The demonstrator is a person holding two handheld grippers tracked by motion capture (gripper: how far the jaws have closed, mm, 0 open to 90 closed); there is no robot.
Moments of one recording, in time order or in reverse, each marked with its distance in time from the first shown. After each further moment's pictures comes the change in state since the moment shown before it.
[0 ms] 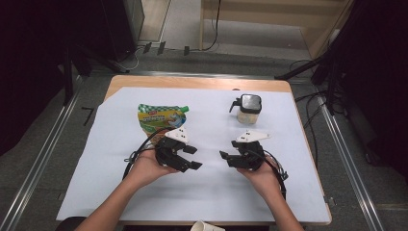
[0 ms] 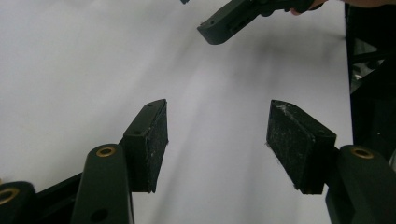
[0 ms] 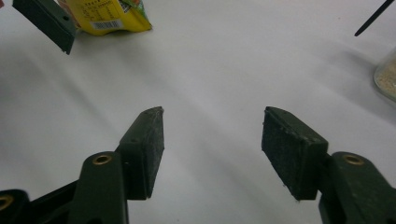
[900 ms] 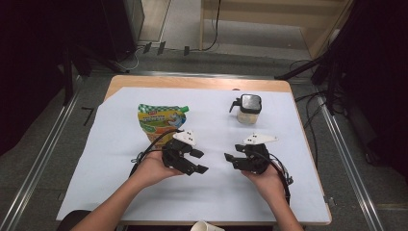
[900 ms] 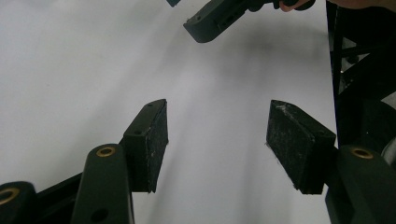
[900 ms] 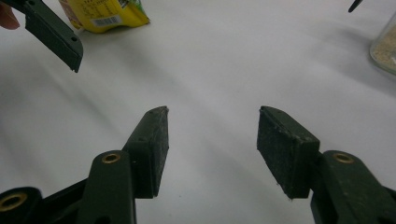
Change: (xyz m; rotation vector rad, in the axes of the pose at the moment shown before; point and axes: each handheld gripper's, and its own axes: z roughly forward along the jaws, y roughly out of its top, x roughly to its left) left arm -0.005 0.008 0.016 0.027 -0.054 0.007; right arm -0.006 -0.012 -0.010 0.000 0.024 0.066
